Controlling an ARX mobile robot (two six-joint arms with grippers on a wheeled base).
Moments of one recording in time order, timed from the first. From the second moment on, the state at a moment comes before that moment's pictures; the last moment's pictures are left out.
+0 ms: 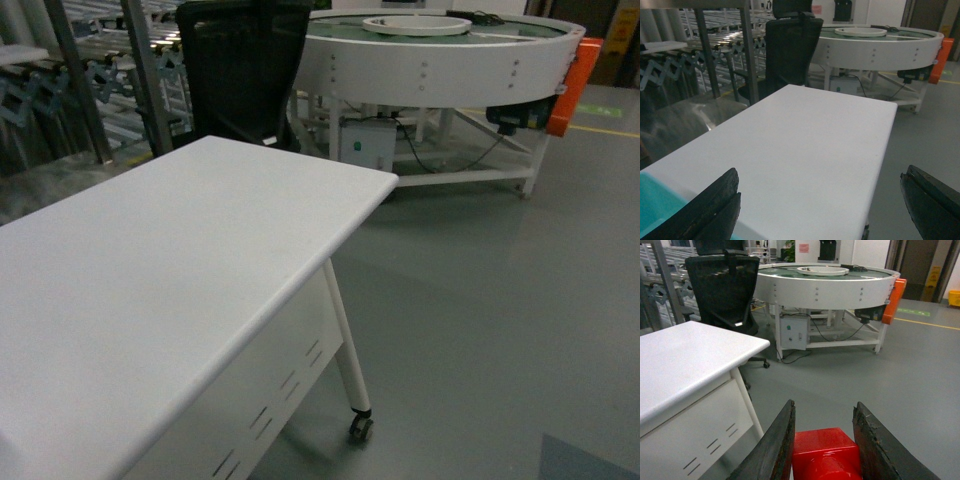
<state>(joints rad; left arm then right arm) 0.00 0.01 0.02 0.00 0.00 0.00 0.00 0.00 0.01 0.00 0.00 0.01</state>
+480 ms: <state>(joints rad) 0.00 0.01 0.02 0.00 0.00 0.00 0.00 0.00 0.01 0.00 0.00 0.01</state>
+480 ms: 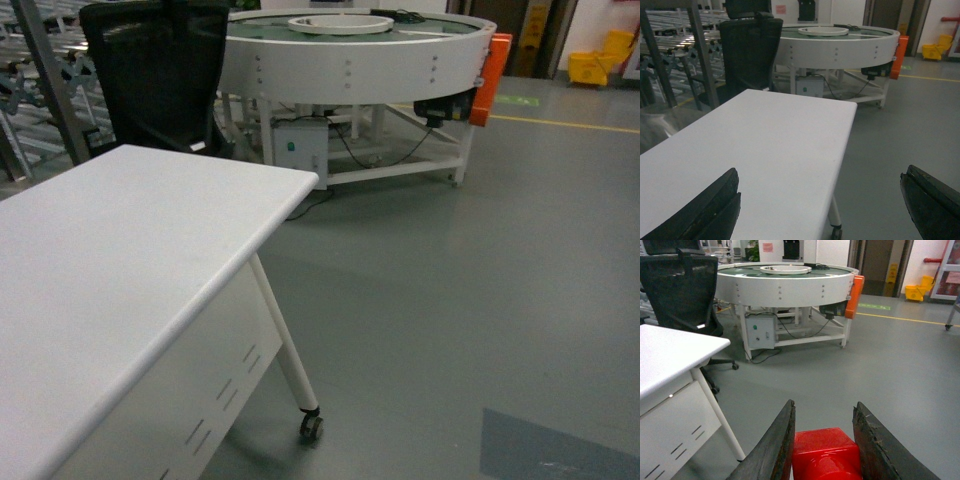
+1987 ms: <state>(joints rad) 0.00 0.01 0.02 0.00 0.00 0.00 0.00 0.00 0.01 0.00 0.00 0.01</state>
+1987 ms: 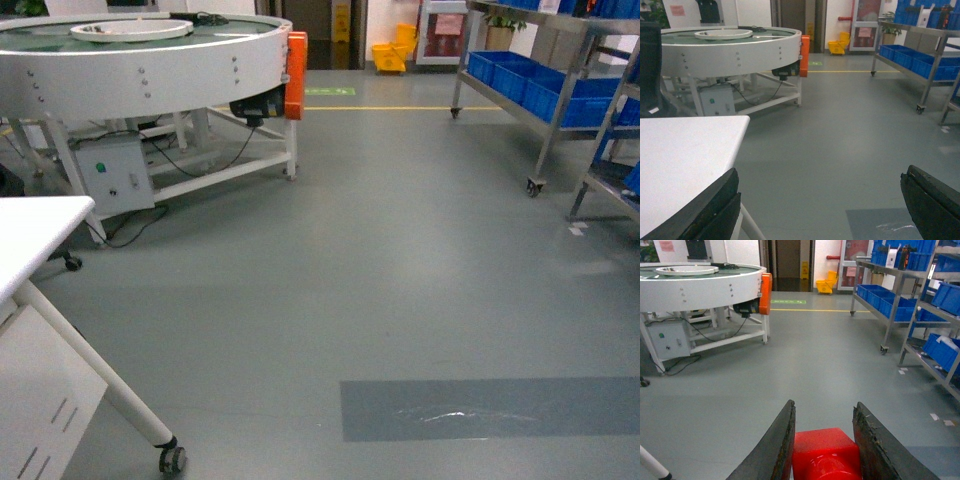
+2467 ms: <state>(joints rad) 0.00 0.01 0.02 0.00 0.00 0.00 0.00 0.00 0.01 -0.01 0.00 0.01</state>
